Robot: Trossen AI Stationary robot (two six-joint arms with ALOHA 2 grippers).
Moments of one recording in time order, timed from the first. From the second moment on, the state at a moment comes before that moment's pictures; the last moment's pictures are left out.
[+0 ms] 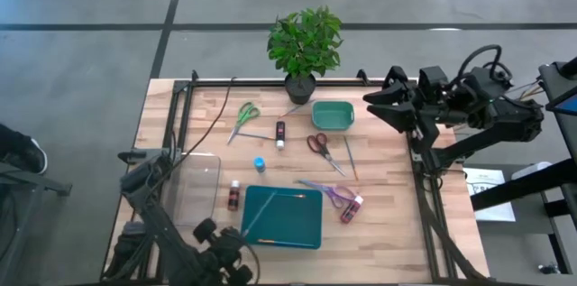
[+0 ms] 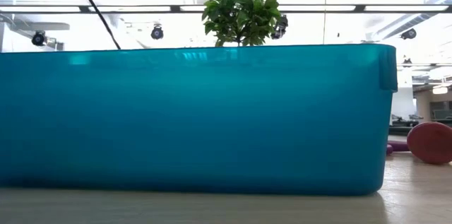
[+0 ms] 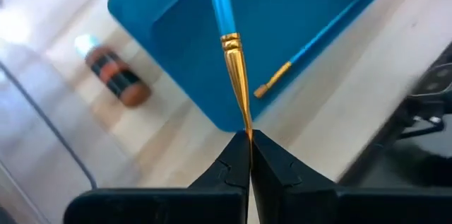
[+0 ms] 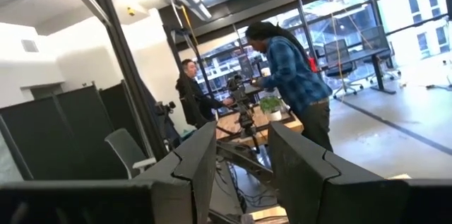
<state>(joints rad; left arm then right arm) -0.89 2.07 1.98 -1.54 -0.45 -1.62 0.18 1.05 1.45 -0.15 0.12 0.34</state>
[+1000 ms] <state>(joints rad) -0.65 2.03 1.81 -1.34 -0.29 -0.99 0.18 0.98 1.45 -0.17 0.03 0.21</state>
